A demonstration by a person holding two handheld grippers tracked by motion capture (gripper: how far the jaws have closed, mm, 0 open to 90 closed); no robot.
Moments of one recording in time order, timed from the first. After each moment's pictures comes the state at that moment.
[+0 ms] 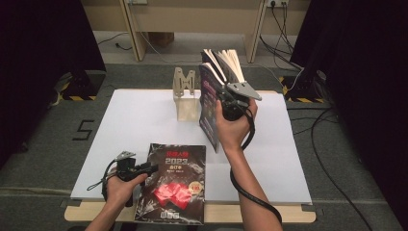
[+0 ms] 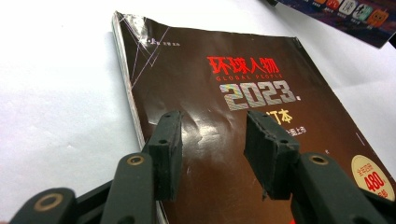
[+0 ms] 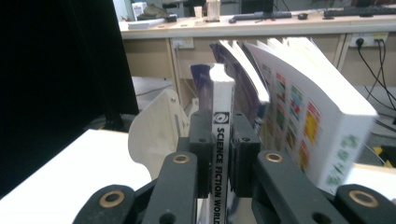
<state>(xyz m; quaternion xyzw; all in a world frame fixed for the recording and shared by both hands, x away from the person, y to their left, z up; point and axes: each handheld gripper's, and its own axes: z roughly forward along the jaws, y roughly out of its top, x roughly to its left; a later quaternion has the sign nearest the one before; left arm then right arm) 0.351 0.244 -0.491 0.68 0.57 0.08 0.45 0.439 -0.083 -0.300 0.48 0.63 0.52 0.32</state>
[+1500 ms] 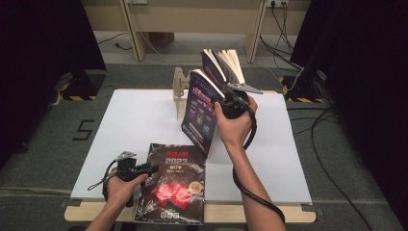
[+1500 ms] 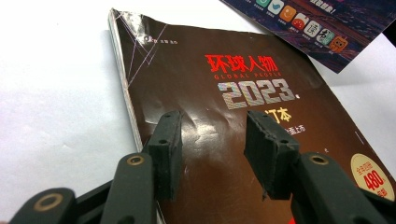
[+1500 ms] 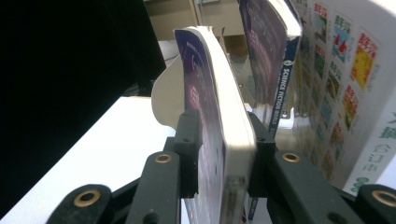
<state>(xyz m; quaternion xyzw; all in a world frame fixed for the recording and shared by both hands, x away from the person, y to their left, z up) 0.351 0.243 -0.492 0.69 0.57 0.08 0.45 0.456 -0.085 -0.310 0.51 0.67 0.50 0.21</state>
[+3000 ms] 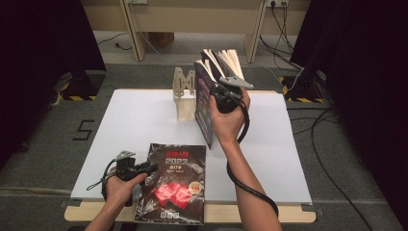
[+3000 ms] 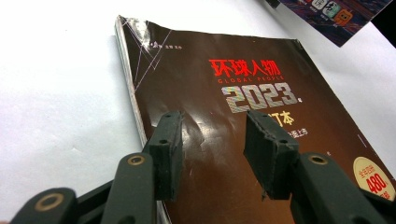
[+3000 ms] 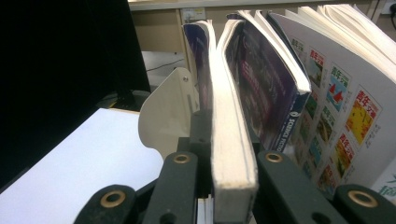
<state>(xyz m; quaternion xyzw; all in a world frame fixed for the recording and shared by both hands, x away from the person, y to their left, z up) 0.351 0.246 -0.490 0.68 0.57 0.08 0.45 0.464 -0.068 -0.300 0.50 0.66 0.49 0.27</state>
